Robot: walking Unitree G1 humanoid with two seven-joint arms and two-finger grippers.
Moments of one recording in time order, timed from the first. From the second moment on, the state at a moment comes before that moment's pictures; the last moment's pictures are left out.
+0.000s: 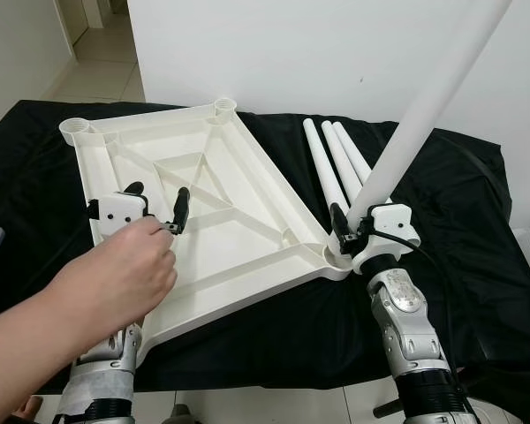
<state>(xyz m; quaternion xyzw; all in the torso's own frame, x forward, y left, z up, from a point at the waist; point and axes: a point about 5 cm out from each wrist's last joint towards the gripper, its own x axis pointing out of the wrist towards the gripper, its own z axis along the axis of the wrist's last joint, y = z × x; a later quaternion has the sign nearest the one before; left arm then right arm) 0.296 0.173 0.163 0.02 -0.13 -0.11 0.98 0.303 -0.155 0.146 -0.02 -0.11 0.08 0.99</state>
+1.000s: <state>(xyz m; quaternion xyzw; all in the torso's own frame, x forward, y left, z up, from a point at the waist) 0.297 0.173 0.164 0.02 -0.13 -0.10 0.99 0.306 -0.154 0.146 -0.02 -0.11 0.08 0.99</state>
